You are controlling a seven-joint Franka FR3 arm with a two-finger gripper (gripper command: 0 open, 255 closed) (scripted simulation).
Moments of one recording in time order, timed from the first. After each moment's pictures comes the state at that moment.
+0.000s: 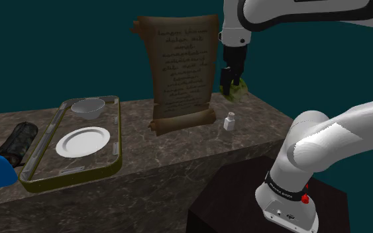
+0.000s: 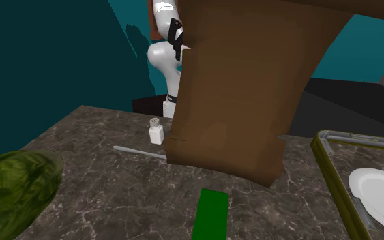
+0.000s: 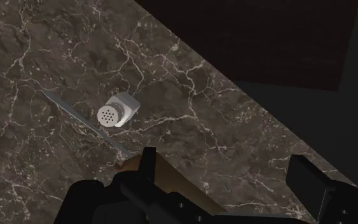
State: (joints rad) arm 0.01 -0.82 0.00 -2.46 -0.11 1.57 -0.01
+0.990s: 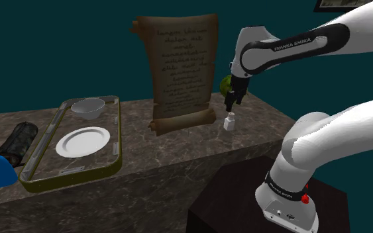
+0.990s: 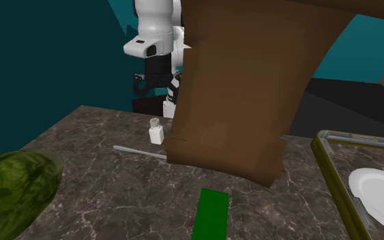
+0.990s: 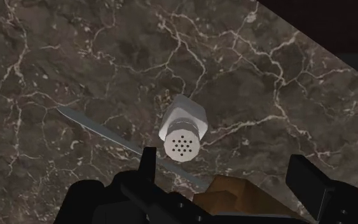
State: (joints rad) arm -0.13 -0.77 -0.26 -2.76 -0.26 2.04 -0.12
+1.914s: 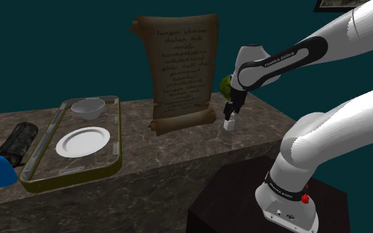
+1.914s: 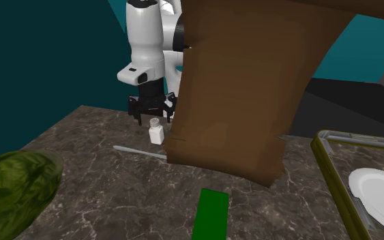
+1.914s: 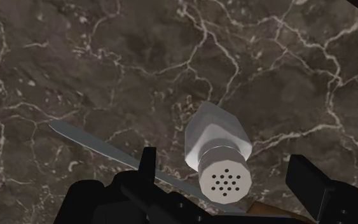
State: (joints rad) arm -0.17 -0.63 -0.35 -2.84 -0.31 2.29 -0.15
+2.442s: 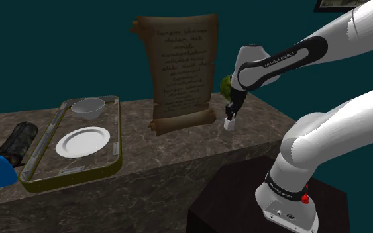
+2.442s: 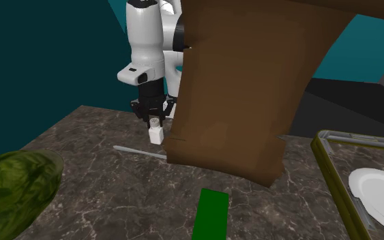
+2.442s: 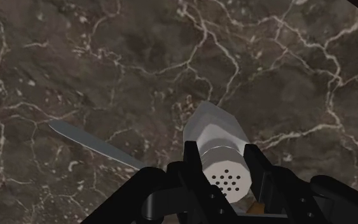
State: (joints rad) arm -0.17 -0.63 -0.35 -2.84 -0.31 2.29 -0.15
